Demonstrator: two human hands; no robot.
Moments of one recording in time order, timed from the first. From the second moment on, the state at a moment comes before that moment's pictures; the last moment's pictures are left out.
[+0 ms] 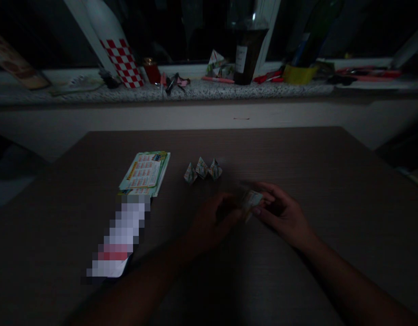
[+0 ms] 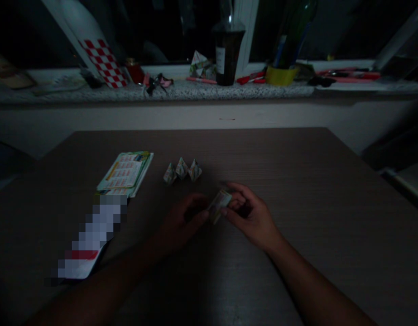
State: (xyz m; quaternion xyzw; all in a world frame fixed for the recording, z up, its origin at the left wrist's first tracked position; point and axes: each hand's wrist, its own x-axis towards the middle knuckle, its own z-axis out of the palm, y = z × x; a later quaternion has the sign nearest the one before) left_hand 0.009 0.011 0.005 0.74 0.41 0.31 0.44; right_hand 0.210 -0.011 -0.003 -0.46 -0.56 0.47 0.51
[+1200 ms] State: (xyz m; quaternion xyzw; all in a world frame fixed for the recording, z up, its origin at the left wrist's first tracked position) left_hand -0.006 0.022 0.012 0.96 0.20 0.14 0.12; right_hand 0.229 -0.003 -0.001 -0.52 -0.81 0.10 0.26
